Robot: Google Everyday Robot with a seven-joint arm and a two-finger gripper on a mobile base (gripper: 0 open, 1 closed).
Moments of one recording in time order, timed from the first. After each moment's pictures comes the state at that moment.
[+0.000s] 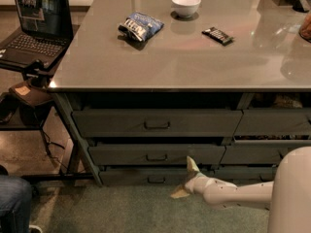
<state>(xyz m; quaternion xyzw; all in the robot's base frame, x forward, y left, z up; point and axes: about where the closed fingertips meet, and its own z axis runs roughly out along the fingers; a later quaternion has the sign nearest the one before) 0.566 -0.121 0.341 -0.49 0.76 0.03 0.42</state>
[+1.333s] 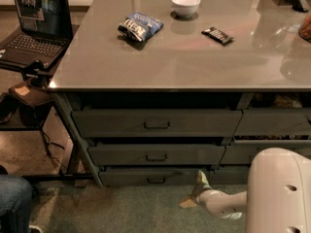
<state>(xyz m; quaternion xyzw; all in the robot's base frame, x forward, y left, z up) 0.552 -0.184 0.236 -0.43 0.83 0.00 0.37</state>
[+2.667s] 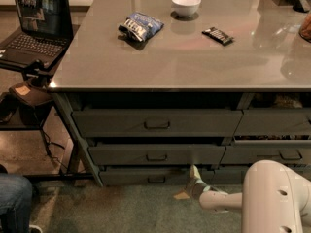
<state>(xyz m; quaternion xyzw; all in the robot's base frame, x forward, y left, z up) 0.607 -0.162 0.203 -0.44 0.79 0.00 0.43</state>
